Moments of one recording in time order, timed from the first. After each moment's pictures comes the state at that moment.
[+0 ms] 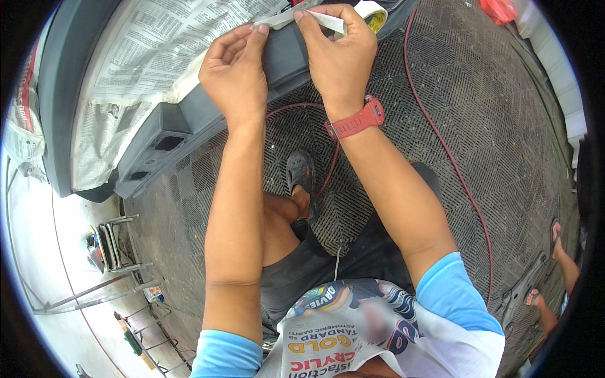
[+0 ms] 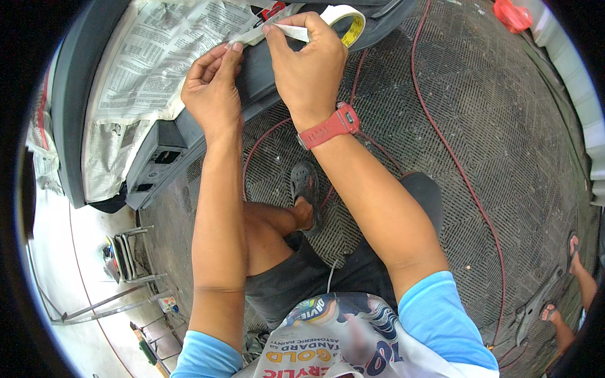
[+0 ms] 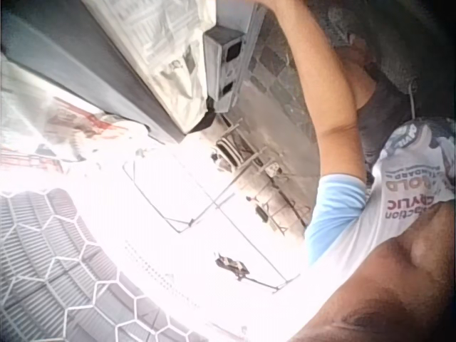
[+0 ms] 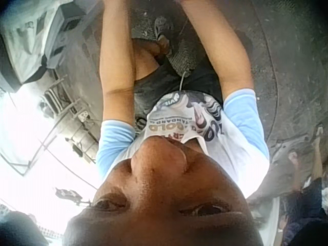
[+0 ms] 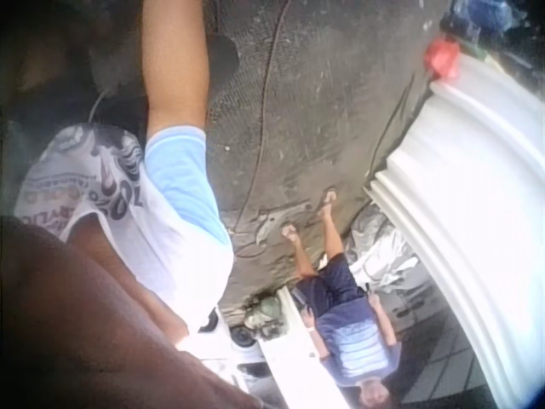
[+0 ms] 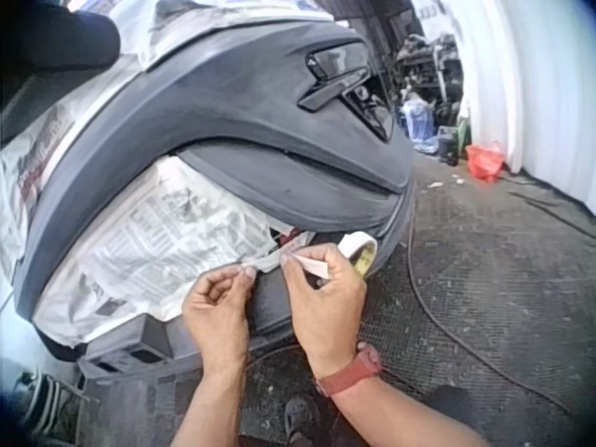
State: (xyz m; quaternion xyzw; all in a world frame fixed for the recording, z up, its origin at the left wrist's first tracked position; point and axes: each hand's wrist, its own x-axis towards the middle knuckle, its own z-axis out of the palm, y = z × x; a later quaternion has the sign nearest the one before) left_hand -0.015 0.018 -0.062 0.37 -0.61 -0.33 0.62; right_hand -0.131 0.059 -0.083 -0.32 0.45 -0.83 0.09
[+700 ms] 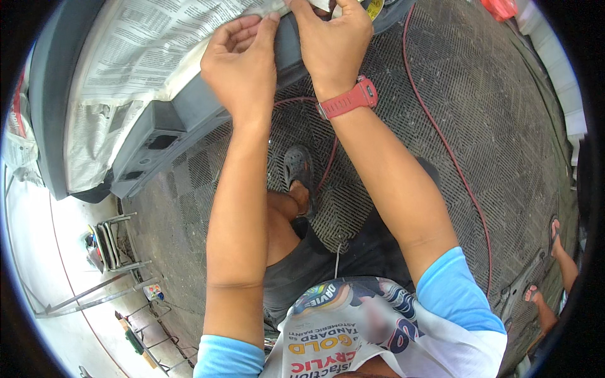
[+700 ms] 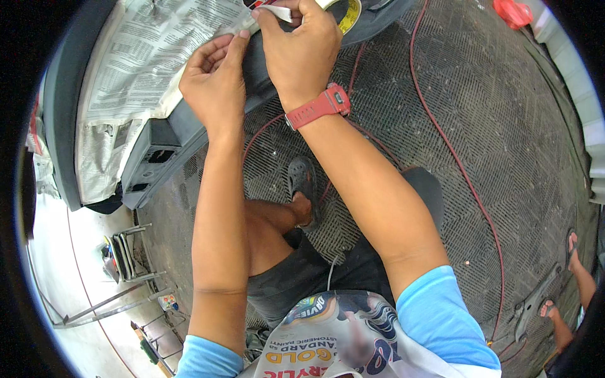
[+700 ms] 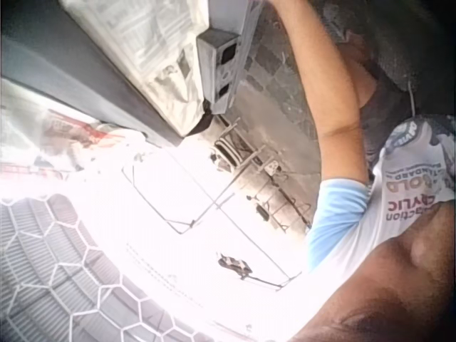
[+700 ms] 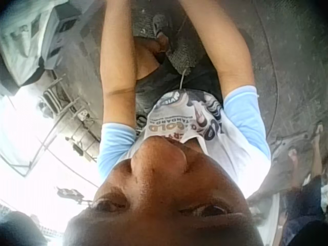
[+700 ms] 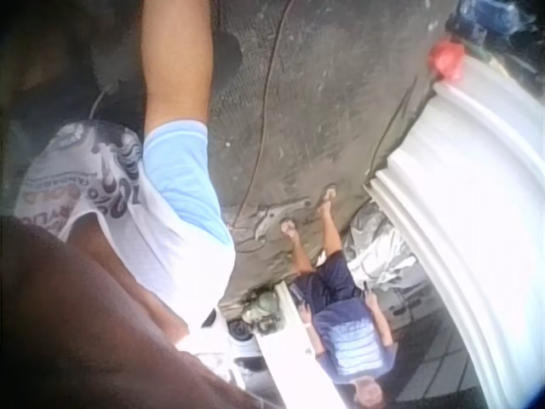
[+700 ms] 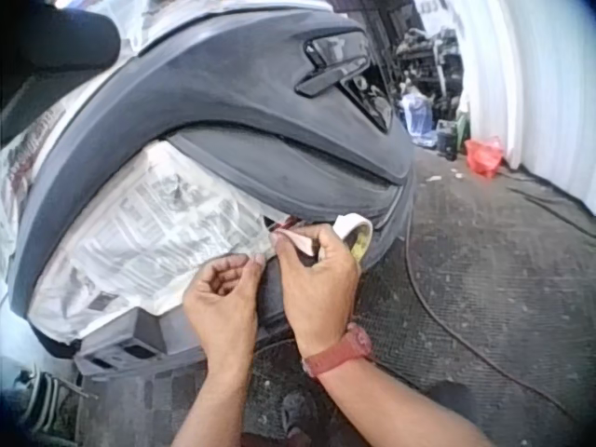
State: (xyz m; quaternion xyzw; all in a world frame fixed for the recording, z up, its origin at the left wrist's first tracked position) left_hand -0.030 0.027 -0.057 0.43 -0.64 -0.24 0.60; right_hand -0.131 0.043 -0.070 -0.31 0.45 -0.83 0.09
